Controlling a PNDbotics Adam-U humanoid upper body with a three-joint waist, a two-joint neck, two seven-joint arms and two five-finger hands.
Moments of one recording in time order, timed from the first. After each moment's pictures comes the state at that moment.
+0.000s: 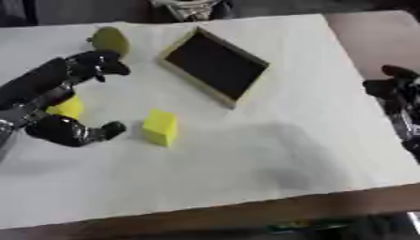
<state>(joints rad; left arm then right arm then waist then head) -0.28 0.75 -0.10 -1.87 -0.46 -0.37 -0.36 -0.19 -0.26 0.00 -1.79 -0.05 -0.28 0.27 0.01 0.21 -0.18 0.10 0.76</state>
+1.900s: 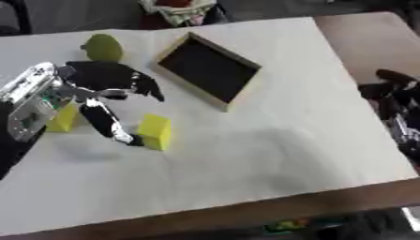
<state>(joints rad) -0.64 0.71 -0.43 -1.47 -0.73 -0.48 -0.54 -0.18 -0.27 0.01 -1.79 -0.05 -0.27 0.28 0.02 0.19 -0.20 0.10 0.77</state>
